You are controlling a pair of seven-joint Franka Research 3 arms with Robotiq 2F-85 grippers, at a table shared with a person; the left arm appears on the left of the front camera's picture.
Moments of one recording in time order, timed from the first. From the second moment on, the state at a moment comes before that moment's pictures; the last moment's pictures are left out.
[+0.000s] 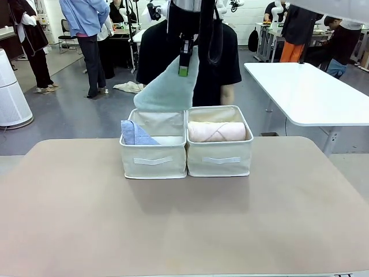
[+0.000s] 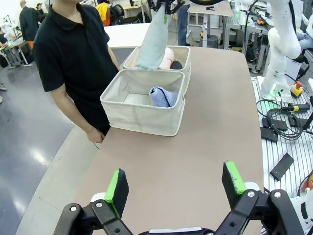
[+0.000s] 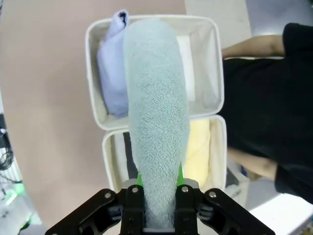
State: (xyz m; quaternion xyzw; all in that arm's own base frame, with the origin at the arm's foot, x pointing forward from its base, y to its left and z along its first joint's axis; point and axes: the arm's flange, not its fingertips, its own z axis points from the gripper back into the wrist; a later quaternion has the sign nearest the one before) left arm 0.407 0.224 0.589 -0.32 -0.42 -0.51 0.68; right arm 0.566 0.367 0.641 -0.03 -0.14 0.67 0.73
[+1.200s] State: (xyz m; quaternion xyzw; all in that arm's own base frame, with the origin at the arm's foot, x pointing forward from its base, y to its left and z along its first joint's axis) left arm 0.407 0.224 0.589 -0.32 -0.42 -0.51 0.68; right arm 0.620 0.397 0.552 0.03 -0.04 0.67 0.74
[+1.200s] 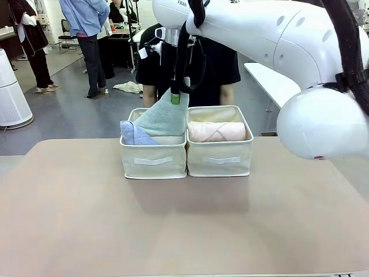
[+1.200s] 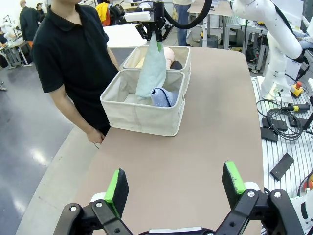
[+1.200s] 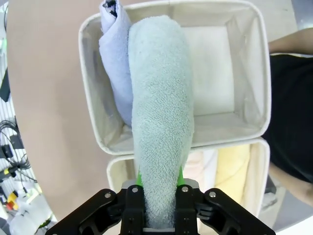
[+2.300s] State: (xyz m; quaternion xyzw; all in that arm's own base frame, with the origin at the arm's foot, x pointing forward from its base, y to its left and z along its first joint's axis) left arm 0.407 0.224 0.589 -0.32 -0.42 -0.51 0.68; right arm 0.632 0.411 0.524 0.00 -0.04 0.68 0.74
